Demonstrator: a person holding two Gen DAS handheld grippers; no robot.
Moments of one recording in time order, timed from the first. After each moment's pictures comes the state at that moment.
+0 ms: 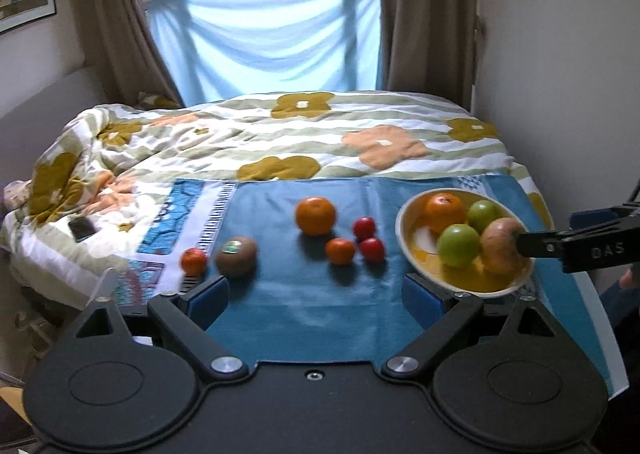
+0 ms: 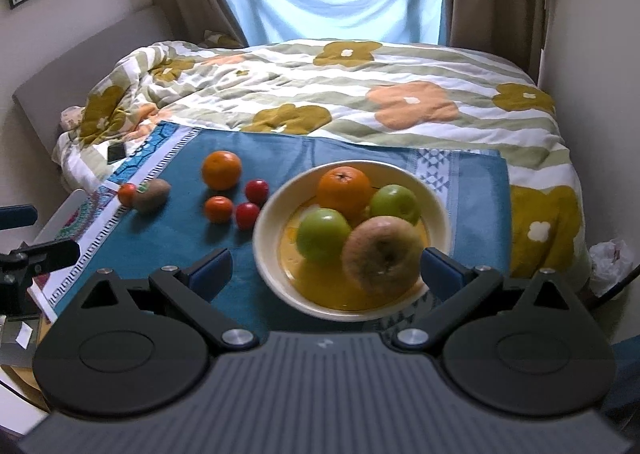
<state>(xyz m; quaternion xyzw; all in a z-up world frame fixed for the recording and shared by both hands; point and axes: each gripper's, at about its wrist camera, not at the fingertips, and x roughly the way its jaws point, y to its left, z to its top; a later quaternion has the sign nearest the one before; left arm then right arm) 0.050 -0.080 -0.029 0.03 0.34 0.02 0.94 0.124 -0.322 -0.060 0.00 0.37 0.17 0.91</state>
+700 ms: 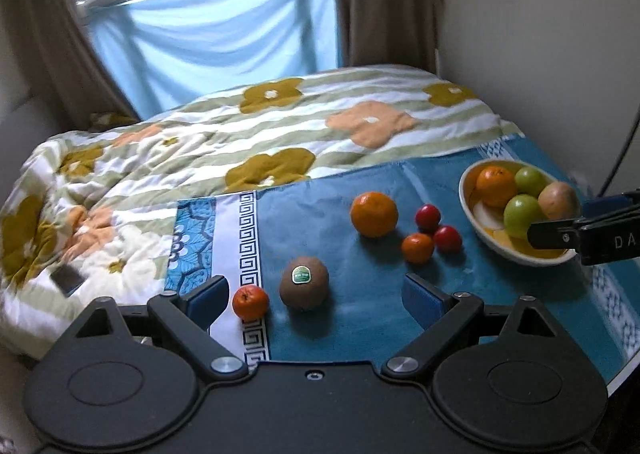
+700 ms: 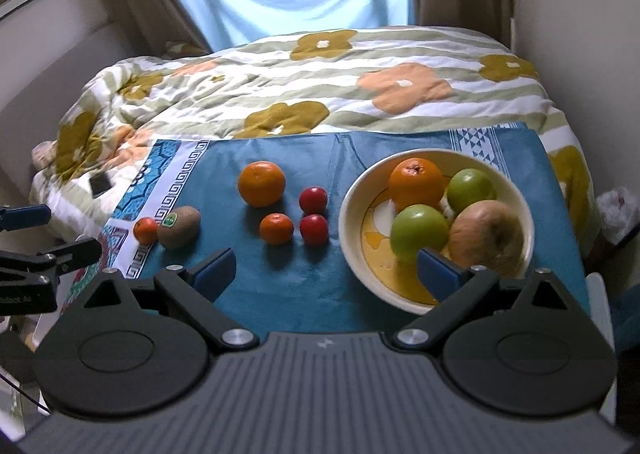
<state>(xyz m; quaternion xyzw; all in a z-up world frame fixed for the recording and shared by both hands) 0.126 0.030 -0.048 0.10 0.37 -0.08 0.92 0.132 -0.204 -0.065 0.06 0.39 0.08 0.92</state>
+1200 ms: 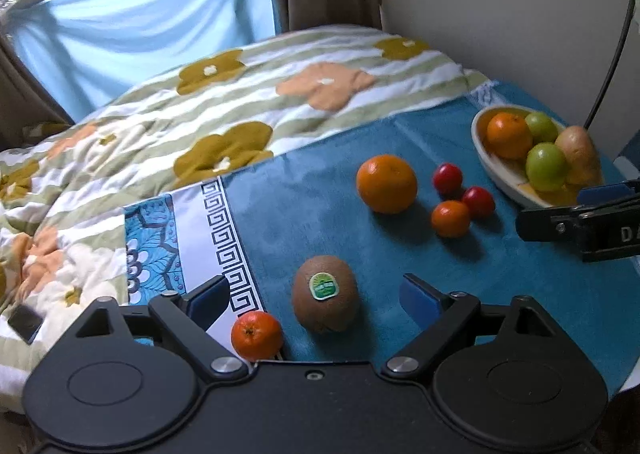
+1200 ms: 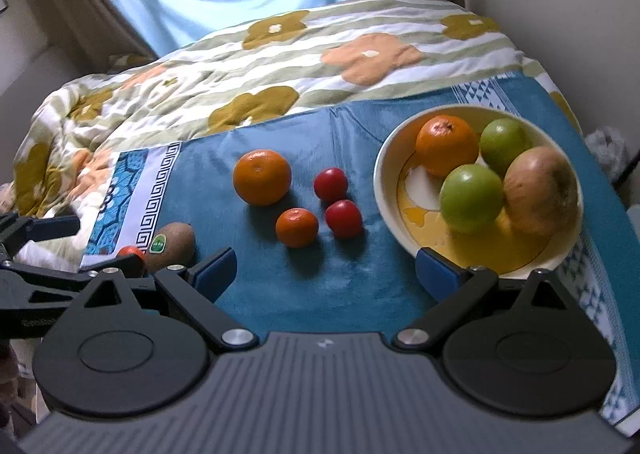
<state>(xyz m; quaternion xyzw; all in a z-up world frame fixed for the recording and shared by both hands) 0.207 0.060 -0.102 0.15 0.41 -0.18 0.88 0.165 -0.144 -0.104 0.11 0.42 -0.01 0.90</state>
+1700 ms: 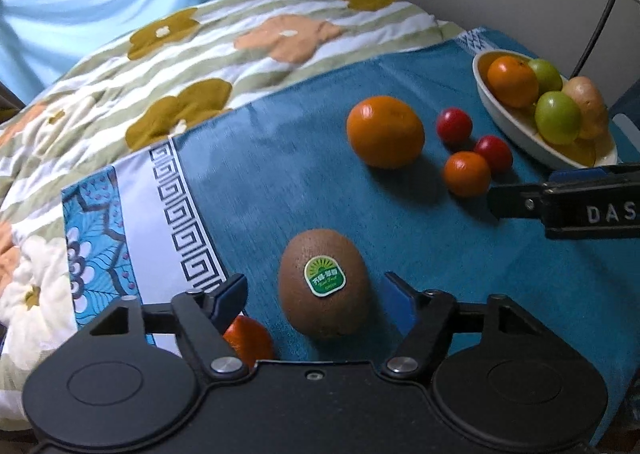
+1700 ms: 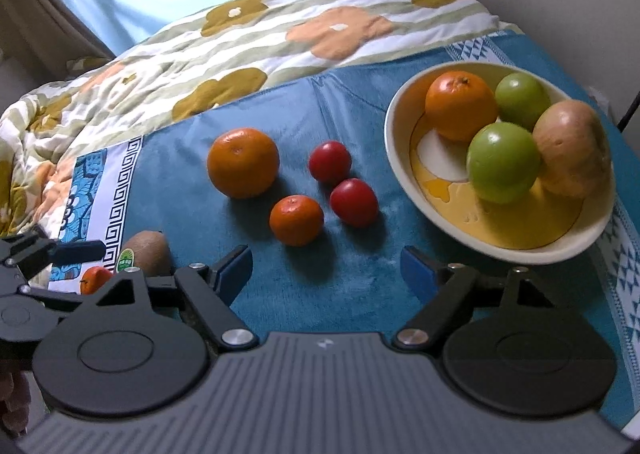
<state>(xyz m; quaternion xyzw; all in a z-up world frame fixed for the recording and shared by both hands) 0.247 0.059 -0.150 0.16 0.46 -0.24 0.84 0.201 -0.119 -0.144 0.14 0.44 -0.06 0.88</state>
